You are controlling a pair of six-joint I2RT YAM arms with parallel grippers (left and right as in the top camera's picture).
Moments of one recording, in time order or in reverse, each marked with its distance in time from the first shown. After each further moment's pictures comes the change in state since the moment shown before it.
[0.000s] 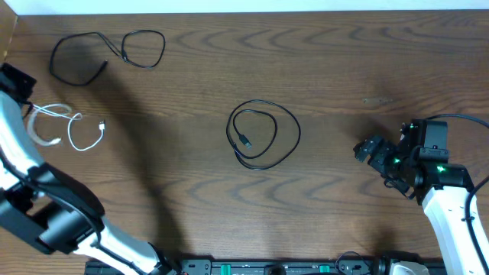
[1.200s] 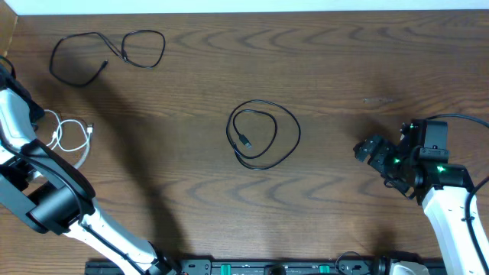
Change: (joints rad) left arm 0.012 0.177 -0.016 -0.028 -0.386 0.166; right arm 0.000 0.000 0.000 0.000 0.000 0.000
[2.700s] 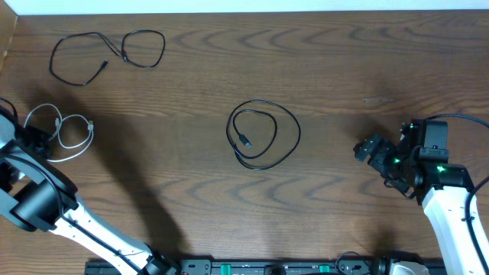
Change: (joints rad) left arm 0.144 0.152 0.000 -0.172 0.314 -0.178; right arm 0.000 0.000 0.000 0.000 0.000 0.000
